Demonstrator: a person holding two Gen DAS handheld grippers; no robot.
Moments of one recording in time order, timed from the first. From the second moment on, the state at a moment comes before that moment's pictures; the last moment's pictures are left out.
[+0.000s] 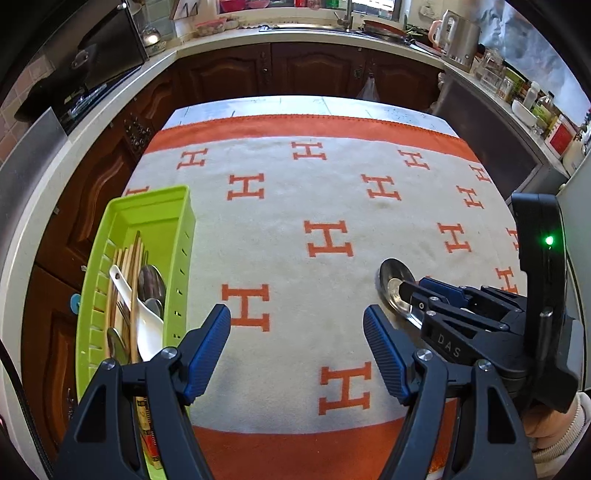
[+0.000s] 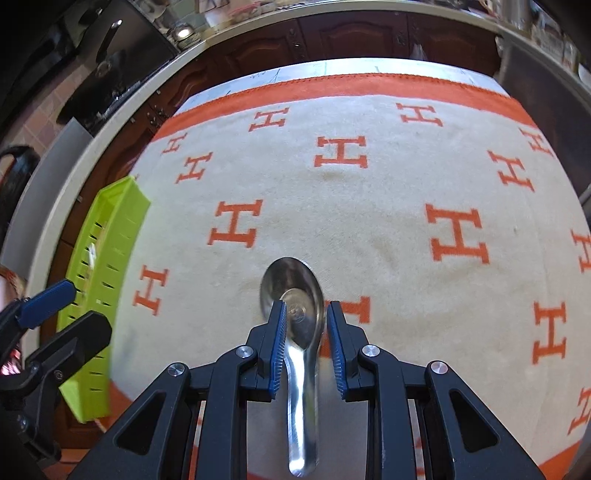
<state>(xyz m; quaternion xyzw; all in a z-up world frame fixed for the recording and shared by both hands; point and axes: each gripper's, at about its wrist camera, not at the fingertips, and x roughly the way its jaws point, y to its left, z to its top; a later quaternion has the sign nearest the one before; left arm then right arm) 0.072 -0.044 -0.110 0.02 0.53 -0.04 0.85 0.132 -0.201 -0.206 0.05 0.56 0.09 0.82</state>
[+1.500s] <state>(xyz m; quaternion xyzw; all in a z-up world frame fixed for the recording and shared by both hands) 0.039 0.072 -0.067 -0.04 0.46 0.04 0.89 0.100 -0.112 -0.096 0.08 0.52 0.16 0.84</state>
